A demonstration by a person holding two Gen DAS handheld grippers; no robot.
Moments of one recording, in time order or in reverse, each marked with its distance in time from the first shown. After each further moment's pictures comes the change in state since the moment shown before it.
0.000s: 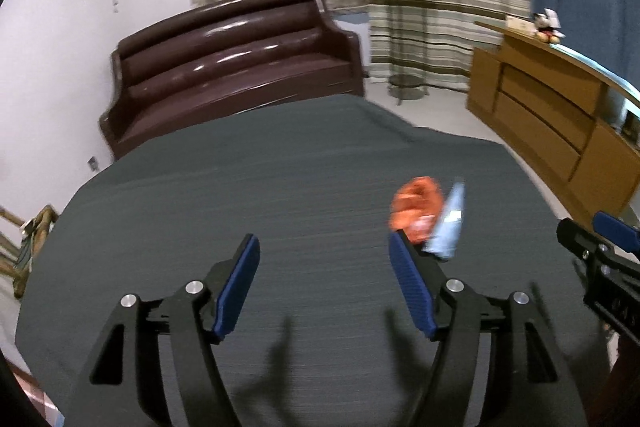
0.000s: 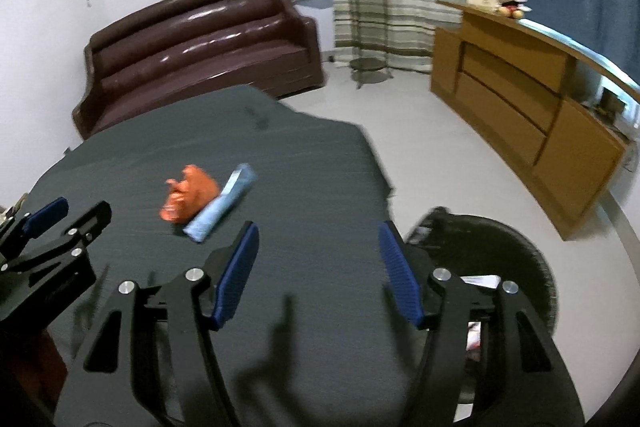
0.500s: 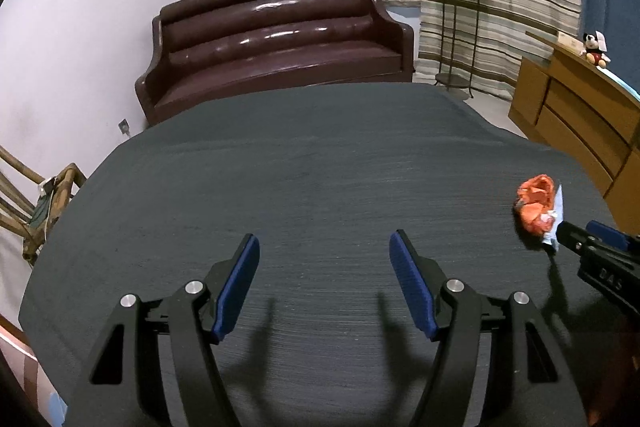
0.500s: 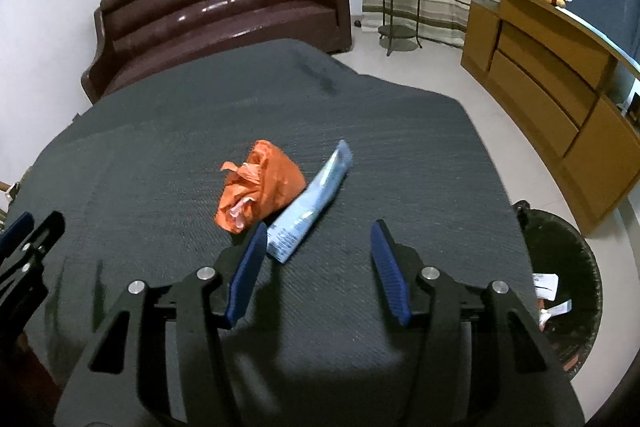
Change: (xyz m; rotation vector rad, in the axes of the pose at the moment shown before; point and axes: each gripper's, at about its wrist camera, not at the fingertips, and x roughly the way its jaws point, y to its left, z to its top) left arm 0.016 0.074 -0.012 -0.115 0.046 0.084; right arm 0.053 0.071 0.008 -0.040 0.137 0.010
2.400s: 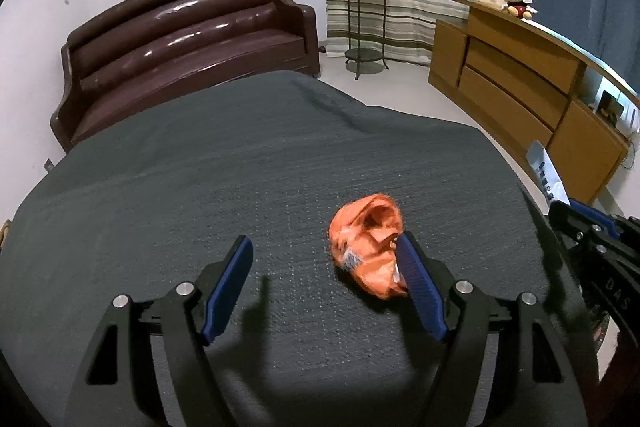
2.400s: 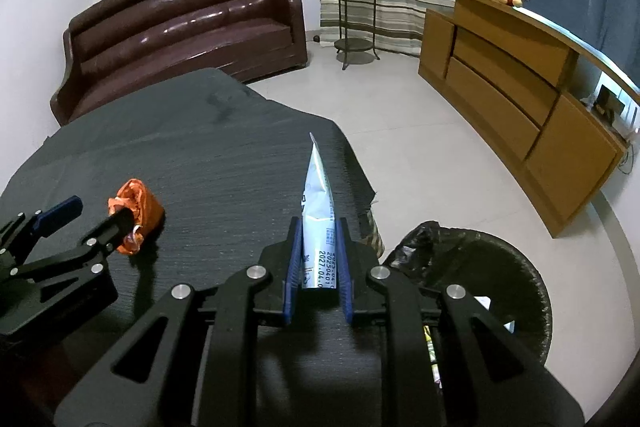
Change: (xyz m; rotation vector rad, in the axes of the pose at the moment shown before) left arm 0.027 -0.118 0.014 0.185 0.052 -0.247; right arm -0.017 -0.113 0.010 0.055 -0.081 -0.084
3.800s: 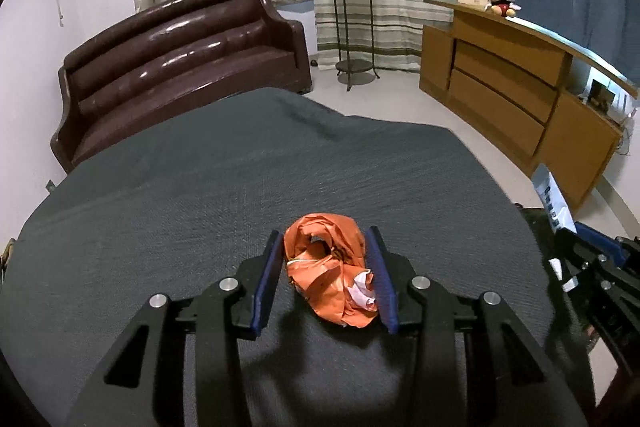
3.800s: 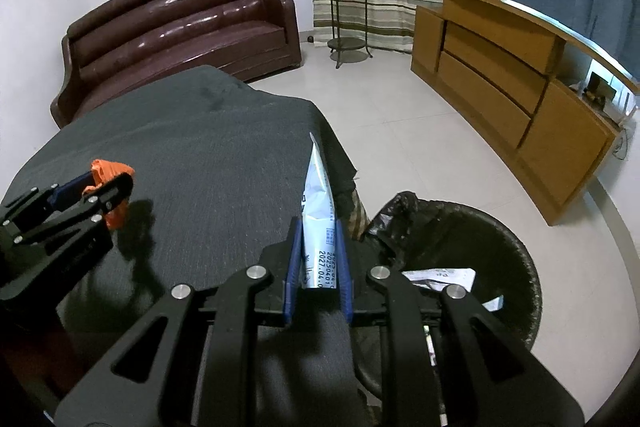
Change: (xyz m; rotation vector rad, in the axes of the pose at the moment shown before) left arm -0.023 -0.034 -0.005 0.062 -0.056 0.002; right arm -0.026 -0.018 -0.031 0.021 -0.012 -0.010
